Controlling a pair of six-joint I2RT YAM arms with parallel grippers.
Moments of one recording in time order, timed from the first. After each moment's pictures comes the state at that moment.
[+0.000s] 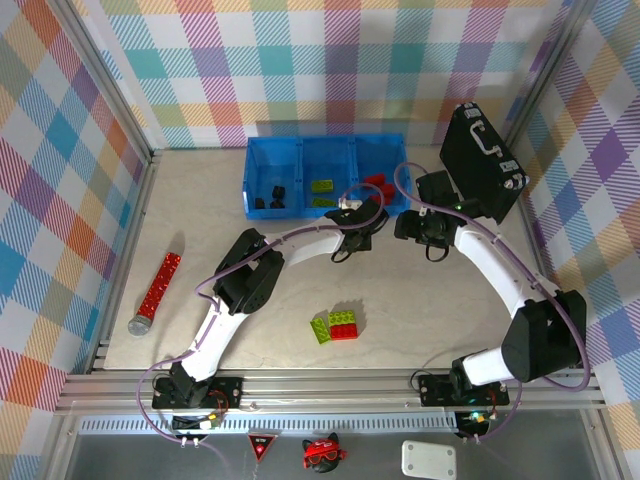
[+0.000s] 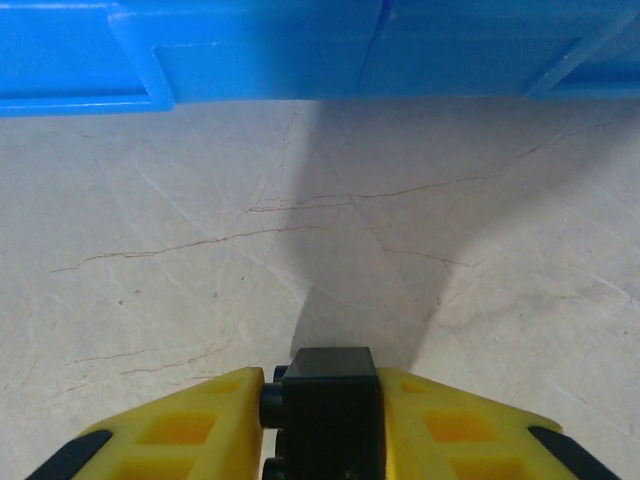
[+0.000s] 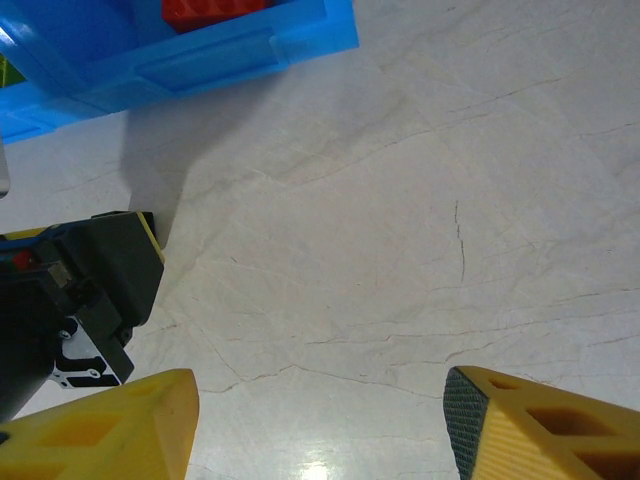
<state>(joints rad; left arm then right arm) -0.84 2.30 1.83 -0.62 -0.35 -0.75 0.31 1.41 1.18 -0.83 0.05 0.46</state>
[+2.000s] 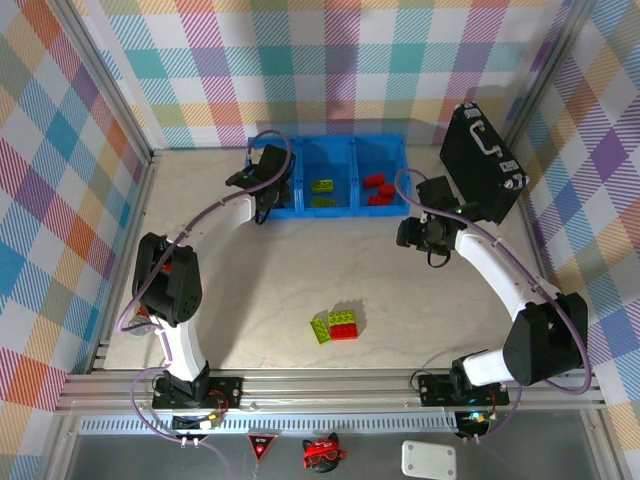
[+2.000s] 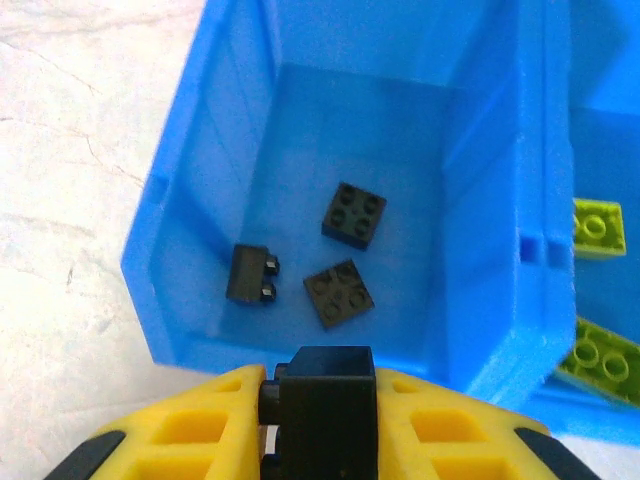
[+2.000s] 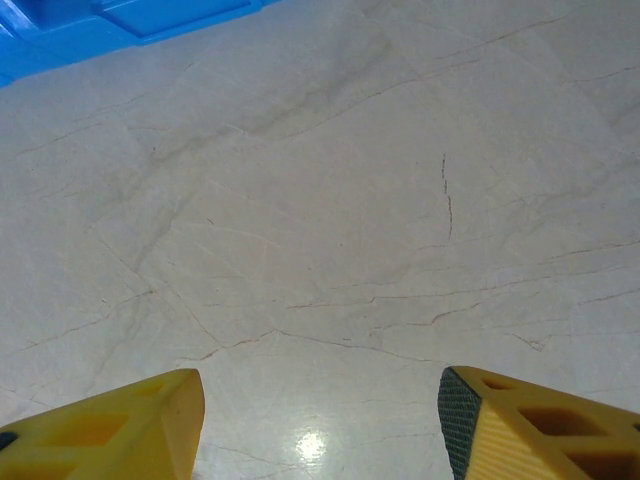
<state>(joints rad) -0.43 1.87 1.59 -0.61 -0.42 -0.50 0.31 1.39 1.15 -0.88 0.04 0.46</state>
